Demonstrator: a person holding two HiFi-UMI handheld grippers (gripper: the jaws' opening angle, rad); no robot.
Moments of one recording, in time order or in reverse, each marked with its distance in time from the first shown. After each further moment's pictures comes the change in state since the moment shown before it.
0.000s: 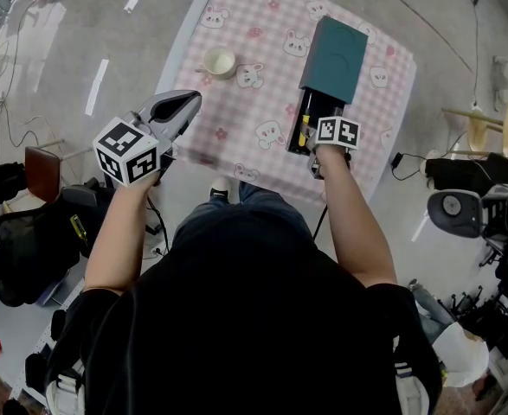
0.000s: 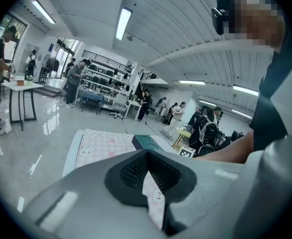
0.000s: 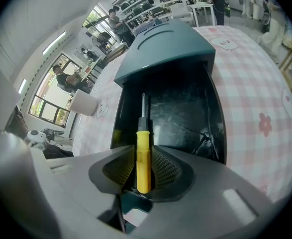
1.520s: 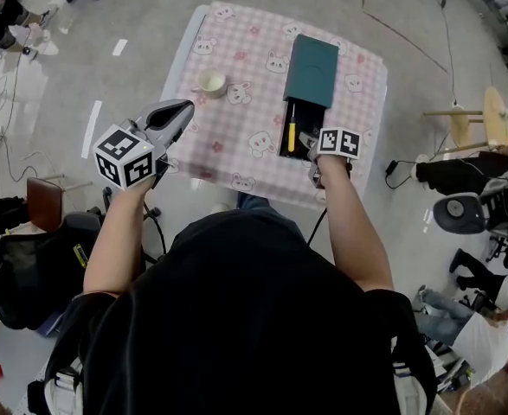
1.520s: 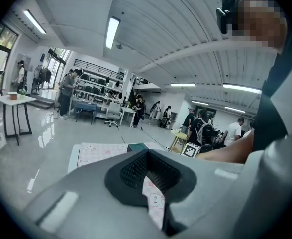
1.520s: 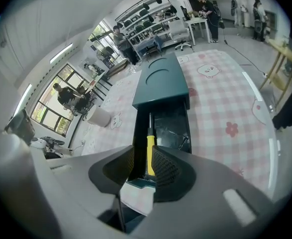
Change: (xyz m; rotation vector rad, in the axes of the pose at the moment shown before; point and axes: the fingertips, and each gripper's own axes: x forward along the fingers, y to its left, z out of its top) left arm -0.035 -0.031 0.033 0.105 -0.060 -0.041; right arm -0.074 0.013 0.002 0.004 -0.169 0.012
